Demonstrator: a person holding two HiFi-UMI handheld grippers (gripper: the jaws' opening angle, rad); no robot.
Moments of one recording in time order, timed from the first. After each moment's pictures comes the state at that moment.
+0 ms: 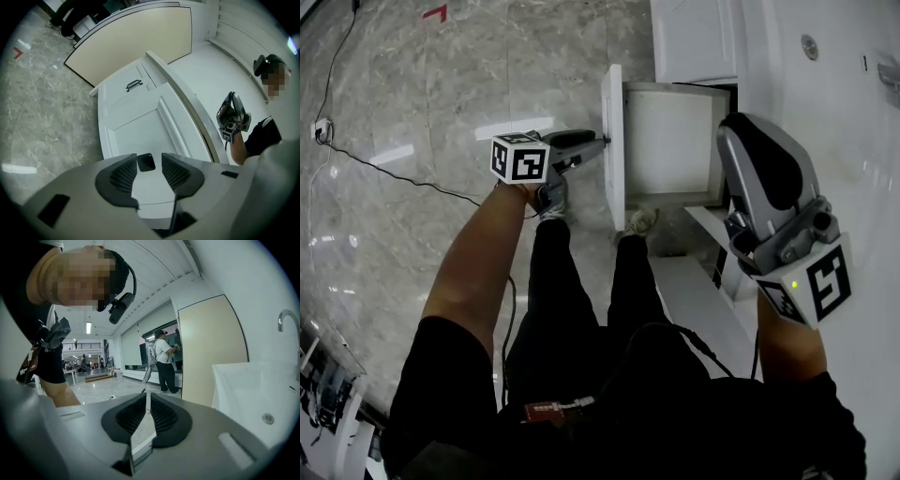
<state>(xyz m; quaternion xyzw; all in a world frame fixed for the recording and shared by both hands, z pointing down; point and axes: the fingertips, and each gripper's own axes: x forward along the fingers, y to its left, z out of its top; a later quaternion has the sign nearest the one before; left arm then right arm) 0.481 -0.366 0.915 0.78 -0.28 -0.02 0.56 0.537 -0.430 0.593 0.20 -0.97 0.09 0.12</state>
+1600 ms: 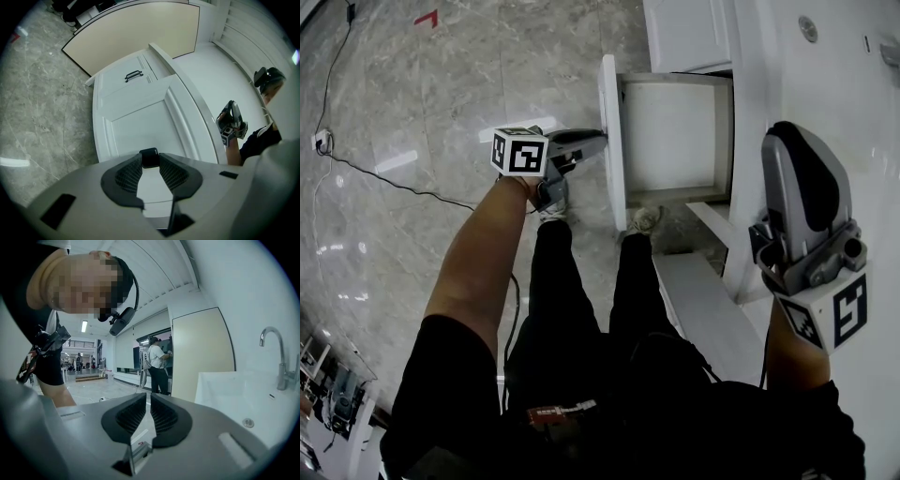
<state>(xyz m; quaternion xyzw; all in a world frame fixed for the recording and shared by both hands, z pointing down) 0.512 -0.369 0.927 0.77 -0.23 -0.03 0.59 0.591 -0.435 0.579 0.26 -0.96 0.06 0.10</state>
